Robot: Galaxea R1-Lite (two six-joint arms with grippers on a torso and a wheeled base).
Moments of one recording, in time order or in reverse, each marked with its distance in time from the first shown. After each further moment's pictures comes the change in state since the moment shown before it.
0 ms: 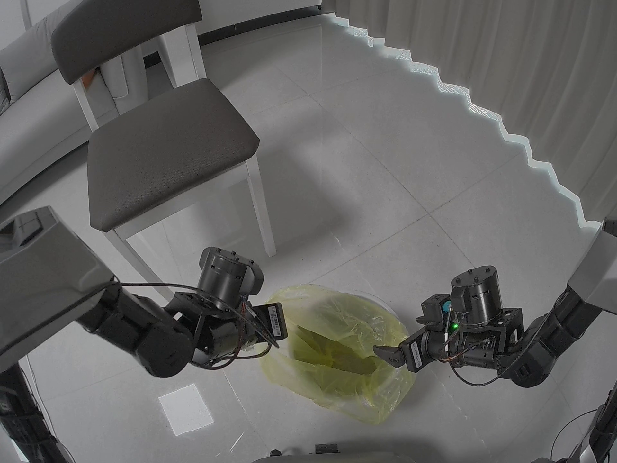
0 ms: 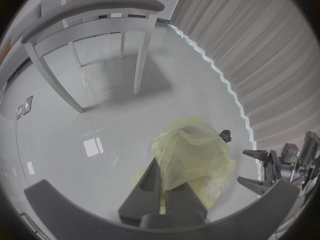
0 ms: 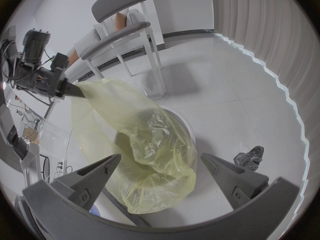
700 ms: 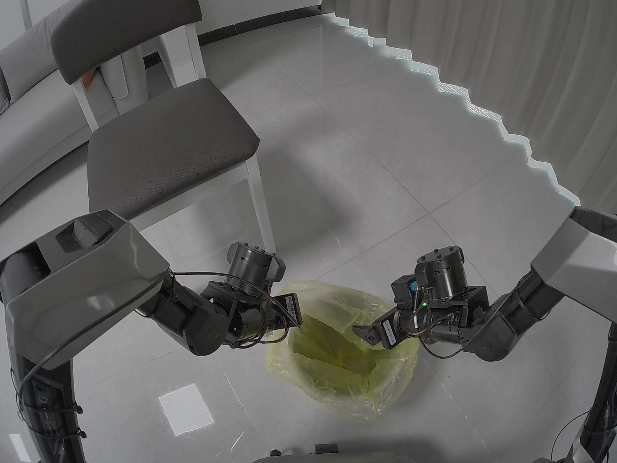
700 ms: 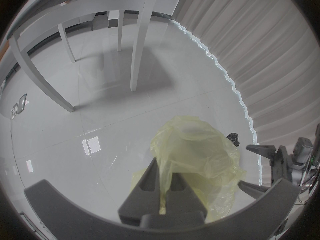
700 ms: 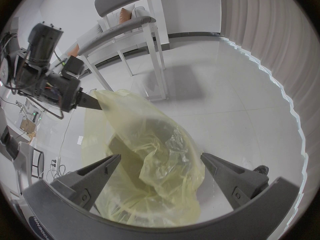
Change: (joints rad) left arm 0.039 0.209 -0.229 0.039 -0.038 0.007; right arm -0.008 0.144 -0.279 0.130 0.001 -0.074
